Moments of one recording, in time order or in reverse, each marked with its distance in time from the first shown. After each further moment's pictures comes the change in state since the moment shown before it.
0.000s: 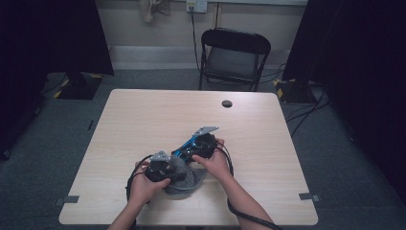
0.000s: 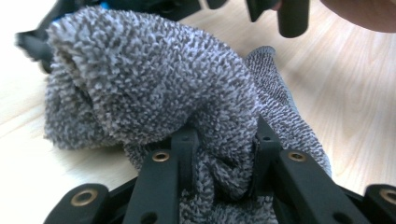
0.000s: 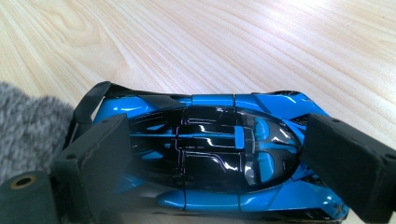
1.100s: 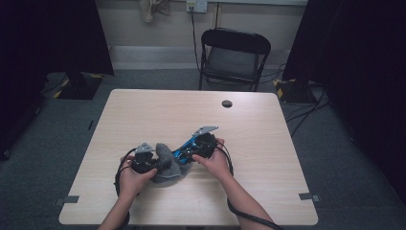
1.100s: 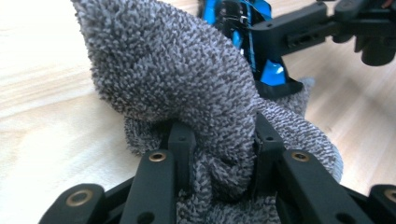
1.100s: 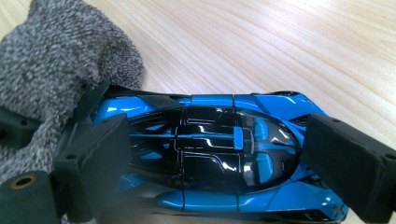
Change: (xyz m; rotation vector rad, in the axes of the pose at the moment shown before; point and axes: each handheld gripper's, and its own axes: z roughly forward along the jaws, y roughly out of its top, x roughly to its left) left arm 0.041 -0.003 -0.028 -0.073 0.169 -0.061; right arm -0.001 0.001 0.000 0.007 0.001 -0.003
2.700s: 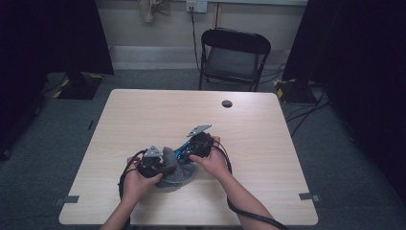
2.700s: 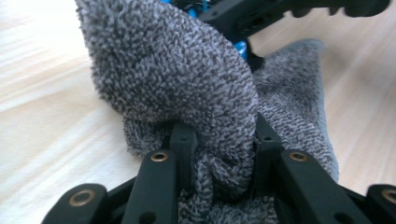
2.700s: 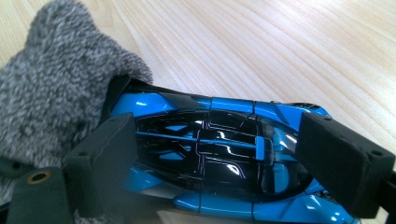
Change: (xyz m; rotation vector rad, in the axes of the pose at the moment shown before) left arm -0.025 0.002 0.005 0.080 -0.019 0.097; right arm 0.009 0.011 0.001 0.062 0.008 -0.103
